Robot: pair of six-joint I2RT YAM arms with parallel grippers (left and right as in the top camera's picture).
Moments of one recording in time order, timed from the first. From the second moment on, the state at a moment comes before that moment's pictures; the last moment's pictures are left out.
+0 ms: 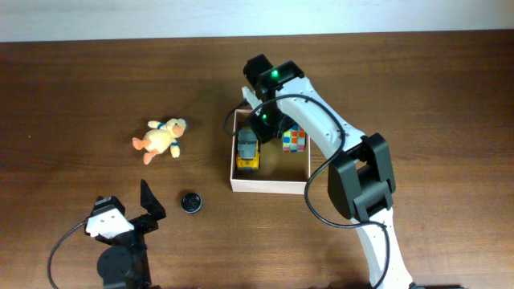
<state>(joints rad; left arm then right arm) 0.13 0.01 0.06 -0.17 -0.16 -0.20 0.50 2.37 2.14 -1.27 -0.11 -0.04</state>
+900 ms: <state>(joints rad) 0.13 0.01 0.06 -0.17 -0.16 -0.20 0.42 2.36 2.51 -1.45 -0.02 -0.06</state>
